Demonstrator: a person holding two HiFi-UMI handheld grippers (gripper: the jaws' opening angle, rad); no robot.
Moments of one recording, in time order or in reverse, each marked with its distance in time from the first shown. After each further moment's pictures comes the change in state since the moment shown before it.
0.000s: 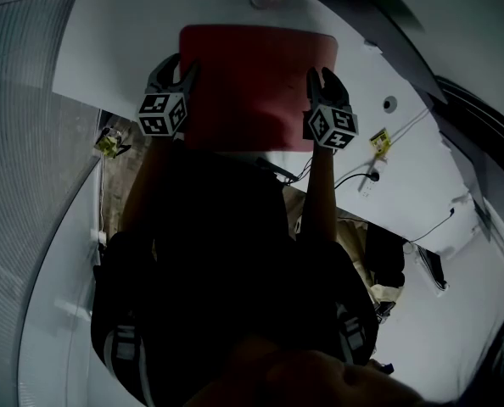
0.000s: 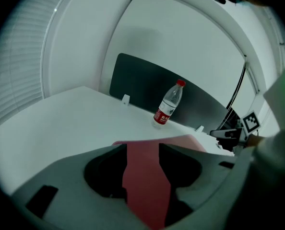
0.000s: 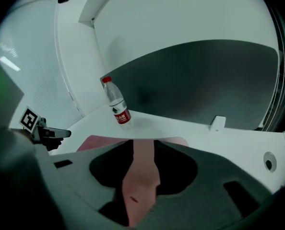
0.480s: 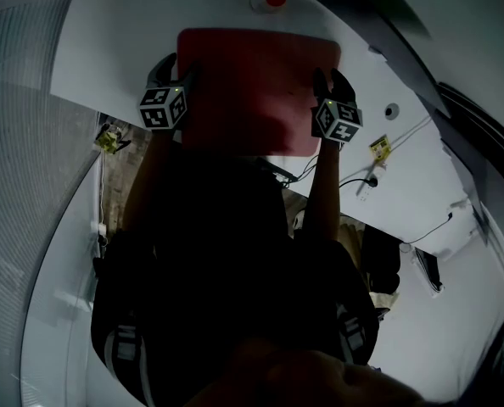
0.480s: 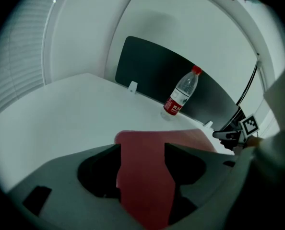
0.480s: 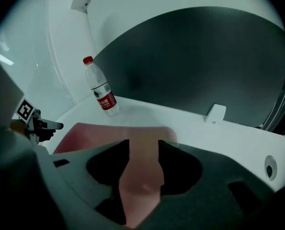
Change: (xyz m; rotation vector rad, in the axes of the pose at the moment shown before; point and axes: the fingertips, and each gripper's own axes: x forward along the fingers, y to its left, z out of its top) left arm 0.040 0.023 -0.029 -0.055 0.115 0.042; right arm 0.043 -0.055 -0.044 -0.020 0.148 -0.039
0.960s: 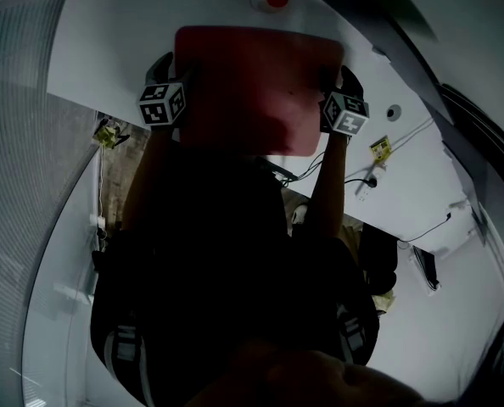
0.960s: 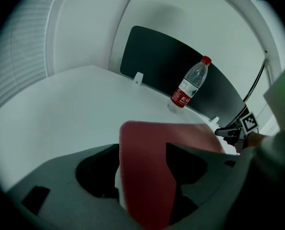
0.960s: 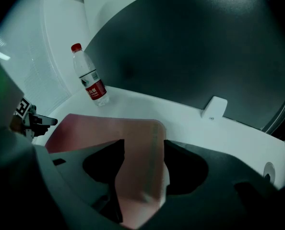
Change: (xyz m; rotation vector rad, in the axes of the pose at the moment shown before) left arm 0.010 0.013 -0.015 -0.024 0.062 0.048; right arm 0.019 -0.031 -0.011 -0.038 0.090 -0.018
